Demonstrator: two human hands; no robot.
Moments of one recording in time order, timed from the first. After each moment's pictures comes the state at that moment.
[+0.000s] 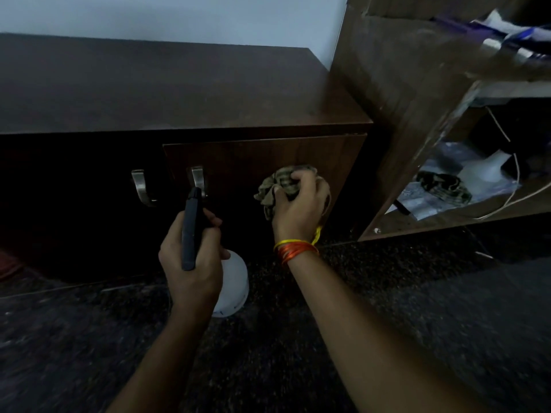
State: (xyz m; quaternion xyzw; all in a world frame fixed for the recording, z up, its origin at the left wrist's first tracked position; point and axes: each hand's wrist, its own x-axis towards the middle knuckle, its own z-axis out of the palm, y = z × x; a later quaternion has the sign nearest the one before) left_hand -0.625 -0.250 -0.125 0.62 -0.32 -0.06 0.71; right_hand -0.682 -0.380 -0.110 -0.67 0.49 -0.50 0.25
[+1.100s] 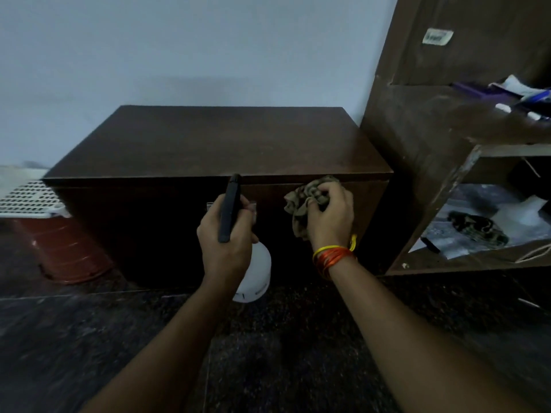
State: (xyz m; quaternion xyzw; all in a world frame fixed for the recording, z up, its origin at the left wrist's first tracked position) left_hand -0.606 -0.230 -0.038 0.64 -0.31 -0.05 0.70; right_hand -0.684 -0.365 -0.041 -0.72 0.45 -0.45 0.28
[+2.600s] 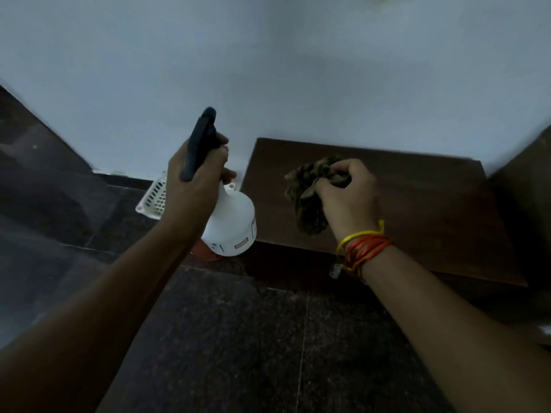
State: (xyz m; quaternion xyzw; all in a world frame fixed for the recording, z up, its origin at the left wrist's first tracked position) left_hand -0.356 -0.117 0.223 0.74 -0.20 -0.06 0.65; right_hand -0.469 -0.276 0.198 -0.74 0.40 -0.31 0.45
